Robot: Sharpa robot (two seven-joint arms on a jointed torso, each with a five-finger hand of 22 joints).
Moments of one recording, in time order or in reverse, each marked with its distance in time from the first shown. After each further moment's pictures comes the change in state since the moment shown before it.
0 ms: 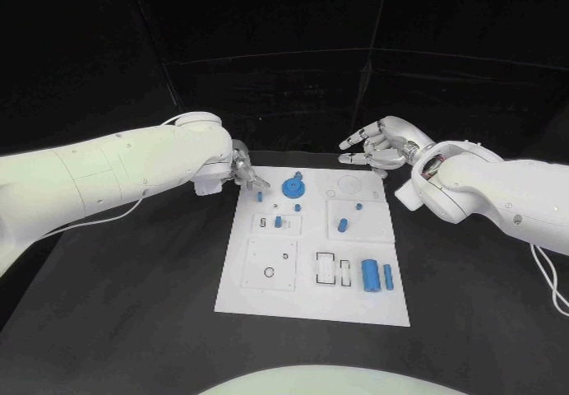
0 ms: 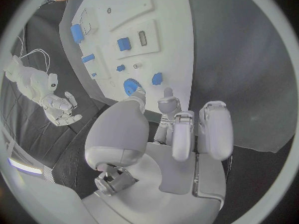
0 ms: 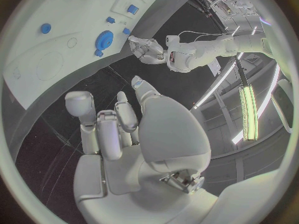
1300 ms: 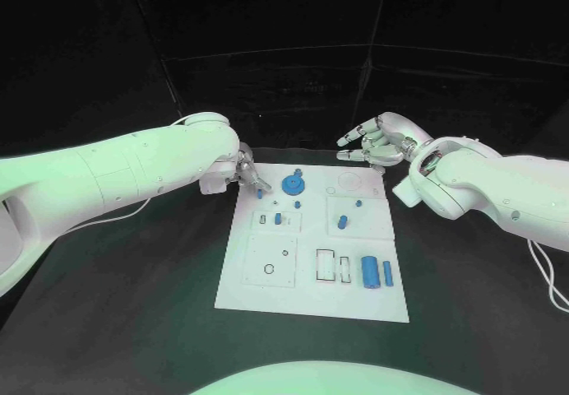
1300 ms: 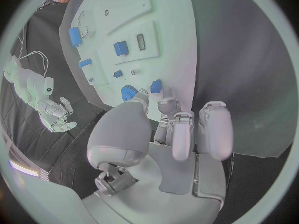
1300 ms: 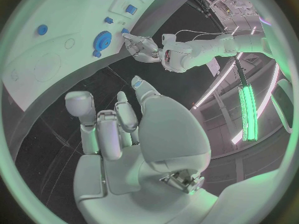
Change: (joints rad) left arm -0.025 0.063 0.000 -0.090 0.002 0.062 0.019; left_hand 0.042 0.035 -0.027 -0.008 0.000 0.041 -0.010 0.000 -0.022 0.000 0.000 0.009 -0.001 0.000 0.000 0.000 0.000 0.000 0.000 0.000 0.000 0.005; right arm 0.000 0.006 0.000 -0.001 0.000 0.002 0.001; right_hand 0.000 0.000 0.000 0.000 0.000 0.000 0.000 0.004 0.000 0.000 0.000 0.000 0.000 0.000 0.000 0.000 0.000 0.000 0.000 0.000 0.000 0.000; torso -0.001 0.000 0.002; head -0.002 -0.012
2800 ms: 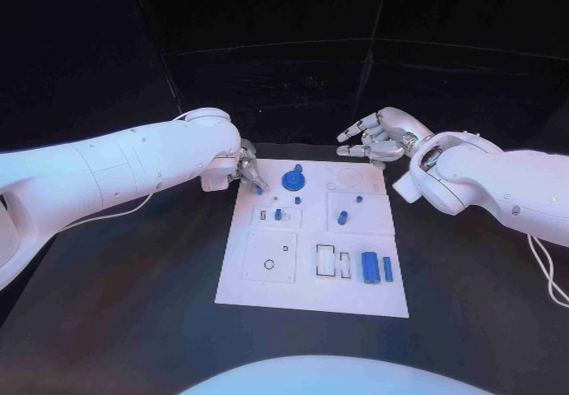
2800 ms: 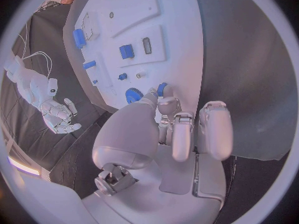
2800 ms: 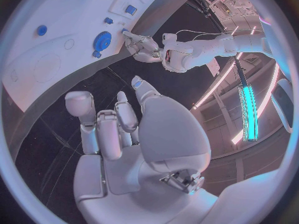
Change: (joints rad) left arm 0.000 -0.007 0.001 0.023 0.014 0.005 0.012; left_hand 0.221 0.110 0.106 -0.133 -0.001 0.028 -0.022 0.023 -0.021 0.002 -0.020 0.007 -0.007 0.000 -0.008 0.000 0.000 0.000 0.003 -0.003 0.000 0.002; right arm 0.000 0.004 0.000 -0.004 0.000 0.005 0.000; right_hand 0.000 0.000 -0.002 0.002 0.000 0.000 0.000 0.000 0.000 0.000 0.000 0.000 0.000 0.000 0.000 -0.004 0.000 0.000 0.000 0.000 0.000 0.000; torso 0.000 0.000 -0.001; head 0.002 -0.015
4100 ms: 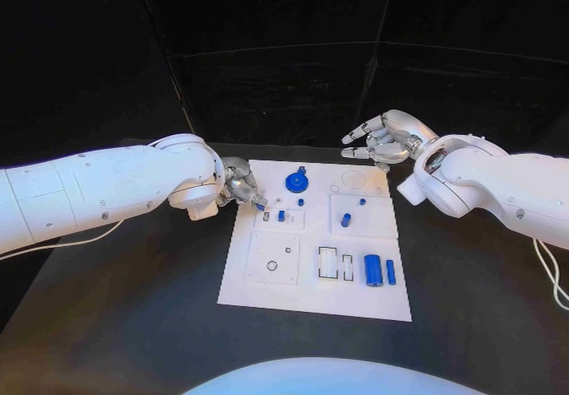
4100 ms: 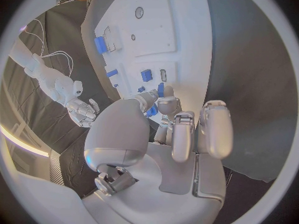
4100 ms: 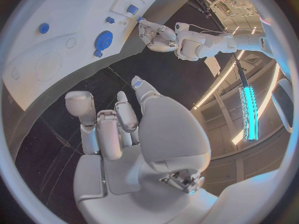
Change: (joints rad) left arm -0.002 -0.254 -0.038 0.363 0.085 -0.186 0.070; left_hand -0.146 -0.147 0.437 -0.019 0.002 -0.022 0.002 0.087 0.028 0.031 -0.006 -0.022 -0.018 0.000 0.000 0.000 0.000 0.000 -0.004 -0.003 -0.012 0.008; right arm -0.001 0.002 0.000 -0.013 0.000 0.005 0.000; right_hand 0.000 0.000 0.000 0.000 0.011 0.000 0.000 0.005 0.000 0.000 0.000 0.000 0.001 0.000 0.000 0.000 0.000 0.000 0.000 0.000 -0.004 -0.002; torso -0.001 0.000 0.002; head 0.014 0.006
